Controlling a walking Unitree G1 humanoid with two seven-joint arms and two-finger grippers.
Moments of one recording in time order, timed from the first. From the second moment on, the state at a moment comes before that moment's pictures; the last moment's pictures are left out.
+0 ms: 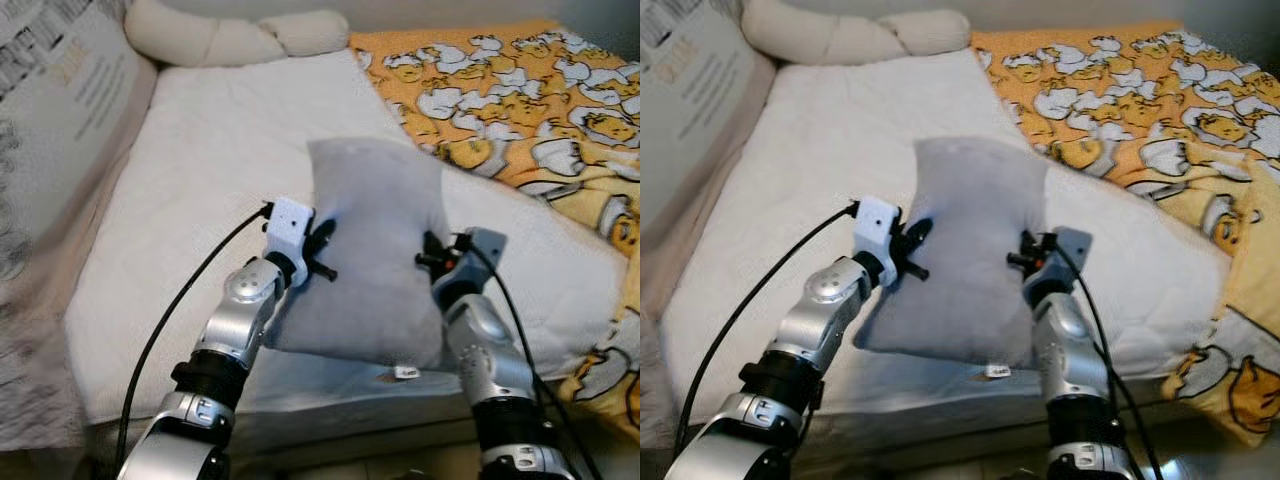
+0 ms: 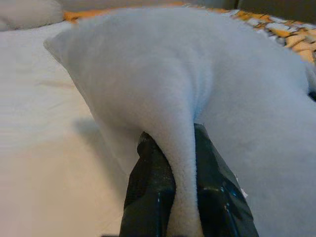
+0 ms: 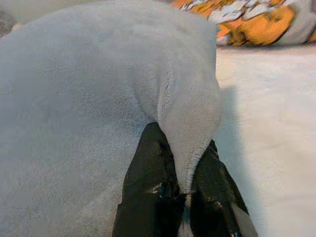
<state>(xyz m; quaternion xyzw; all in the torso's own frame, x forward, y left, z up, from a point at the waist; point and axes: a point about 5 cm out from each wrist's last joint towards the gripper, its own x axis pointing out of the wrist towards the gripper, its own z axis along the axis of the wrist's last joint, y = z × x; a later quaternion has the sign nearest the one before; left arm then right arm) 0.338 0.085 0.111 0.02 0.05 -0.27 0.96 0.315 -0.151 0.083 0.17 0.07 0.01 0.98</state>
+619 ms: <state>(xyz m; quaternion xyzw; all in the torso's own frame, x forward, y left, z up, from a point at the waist) 0.339 0.085 0.112 0.02 0.05 -0.26 0.96 0.316 -0.148 0.083 0.17 0.07 0.02 0.98</state>
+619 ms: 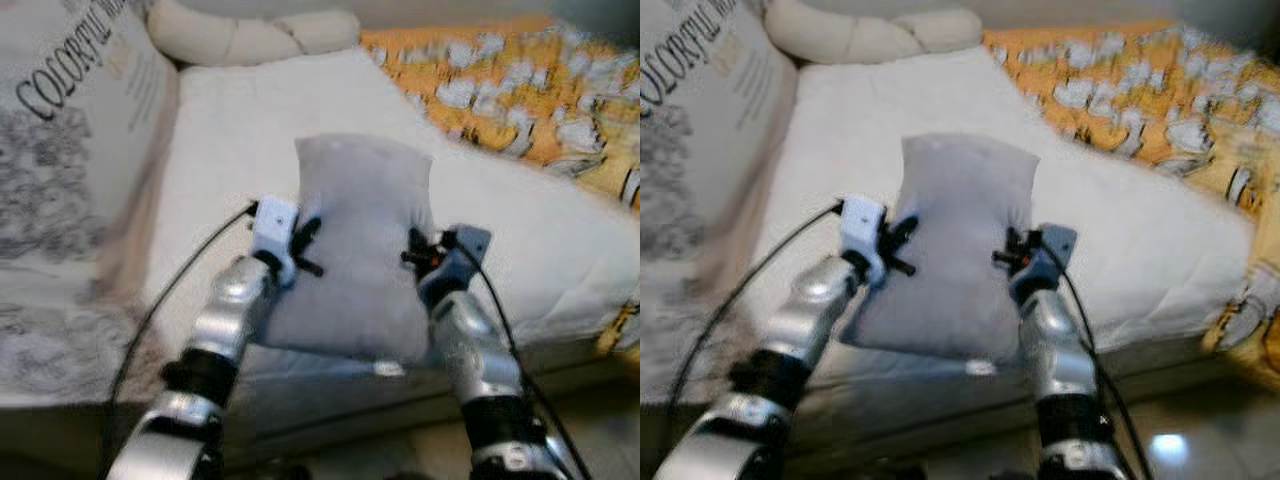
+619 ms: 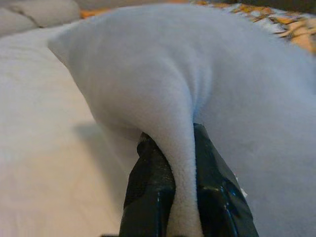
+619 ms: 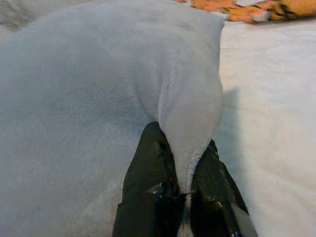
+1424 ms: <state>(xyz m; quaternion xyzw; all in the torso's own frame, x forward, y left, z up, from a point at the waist) 0.345 0.099 0.116 0.02 0.04 -0.22 0.97 0.324 -0.139 0.089 0.16 0.07 0.06 0.98</state>
